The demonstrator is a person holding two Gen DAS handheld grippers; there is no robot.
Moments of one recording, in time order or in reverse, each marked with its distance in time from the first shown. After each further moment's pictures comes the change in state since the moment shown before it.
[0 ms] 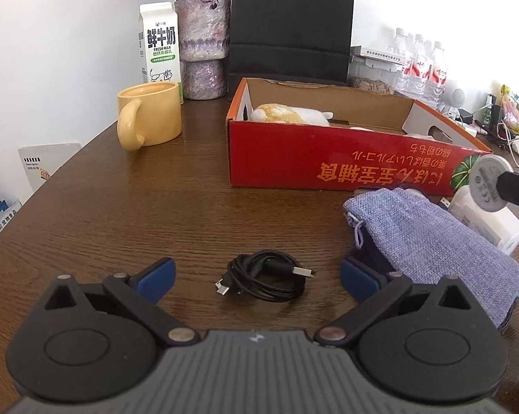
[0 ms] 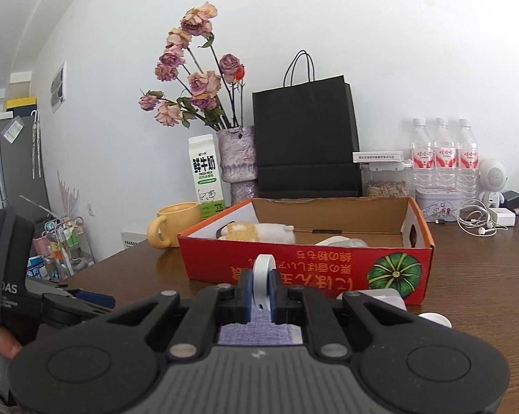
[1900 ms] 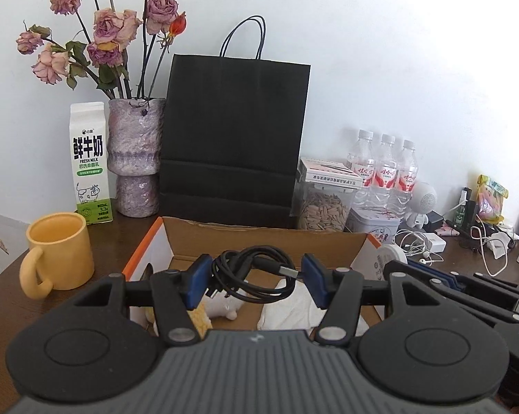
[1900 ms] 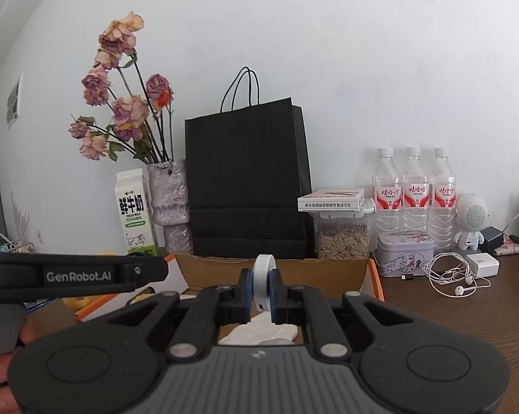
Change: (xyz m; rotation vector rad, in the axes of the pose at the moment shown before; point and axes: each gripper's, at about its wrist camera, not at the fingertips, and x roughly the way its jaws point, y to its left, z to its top) left arm 0.035 -0.081 0.130 -0.046 -0.278 -0.114; right arm 0.101 -0.070 0.074 0.009 -0.057 -0.139
